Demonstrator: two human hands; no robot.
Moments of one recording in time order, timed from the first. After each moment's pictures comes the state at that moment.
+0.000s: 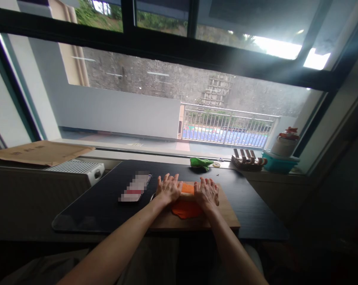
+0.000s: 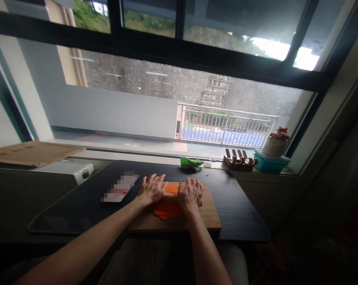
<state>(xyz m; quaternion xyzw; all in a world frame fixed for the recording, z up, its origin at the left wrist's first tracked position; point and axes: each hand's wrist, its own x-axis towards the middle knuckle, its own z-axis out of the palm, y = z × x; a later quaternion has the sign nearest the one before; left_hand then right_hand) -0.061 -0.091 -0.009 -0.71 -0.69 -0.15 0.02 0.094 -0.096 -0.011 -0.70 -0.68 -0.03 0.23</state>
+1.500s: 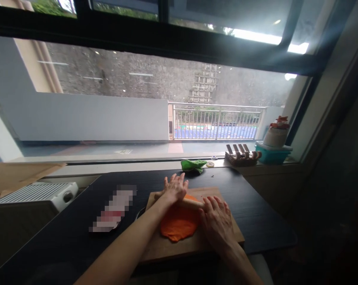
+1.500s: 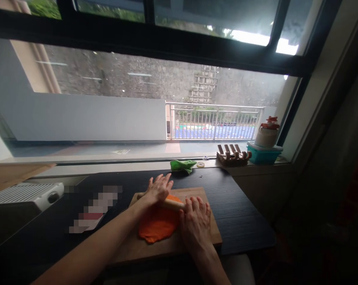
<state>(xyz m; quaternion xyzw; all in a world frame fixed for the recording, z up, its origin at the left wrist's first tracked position) -0.015 -0.028 -0.006 -0.76 -0.63 -0.13 -0.03 0.142 -0.138 -0.040 -0.66 -0.71 -0.07 0.22</state>
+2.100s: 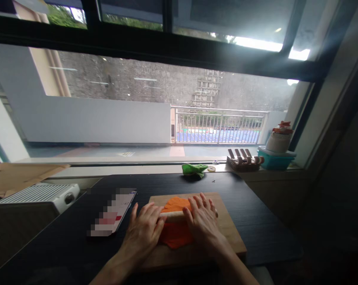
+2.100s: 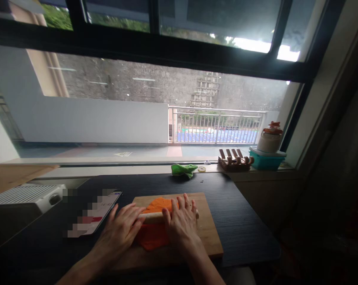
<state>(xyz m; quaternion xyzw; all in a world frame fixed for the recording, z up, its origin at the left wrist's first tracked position) -0.093 -0.141 -0.026 -0.78 -0.58 -0.22 0.08 0.106 -0.116 -0.022 -0.61 -0.76 0.03 0.20</state>
